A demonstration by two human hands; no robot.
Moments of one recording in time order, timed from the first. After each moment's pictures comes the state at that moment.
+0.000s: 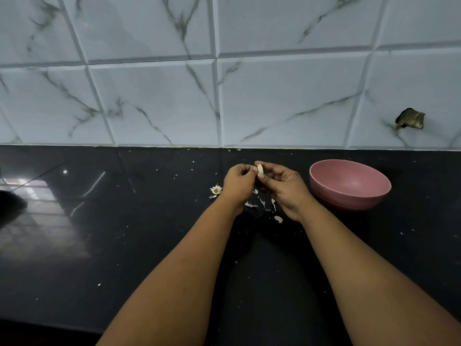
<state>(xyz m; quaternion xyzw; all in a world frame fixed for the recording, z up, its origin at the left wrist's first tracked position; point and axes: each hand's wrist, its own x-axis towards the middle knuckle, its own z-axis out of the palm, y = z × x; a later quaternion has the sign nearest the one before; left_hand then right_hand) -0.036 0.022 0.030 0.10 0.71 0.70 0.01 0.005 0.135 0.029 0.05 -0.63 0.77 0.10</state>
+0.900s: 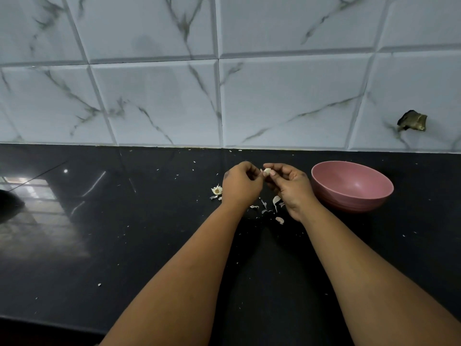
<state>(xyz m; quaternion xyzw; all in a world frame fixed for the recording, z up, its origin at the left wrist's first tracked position) -0.027 0.021 0.035 0.13 0.84 0.50 -0.16 -0.004 0.139 0.024 0.01 -0.62 0.76 0.18</state>
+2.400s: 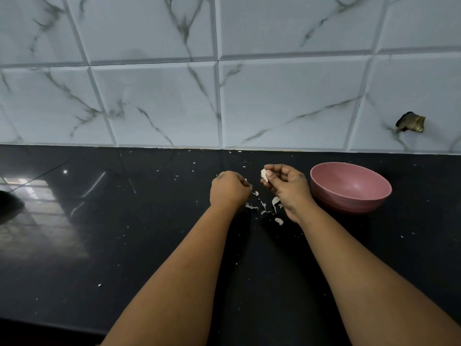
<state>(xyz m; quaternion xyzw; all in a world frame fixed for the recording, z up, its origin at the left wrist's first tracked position) -0.035 0.003 0.035 0.06 0.92 0.37 -0.08 -0.004 0.135 0.025 -0.02 -0.62 0.76 0.19</state>
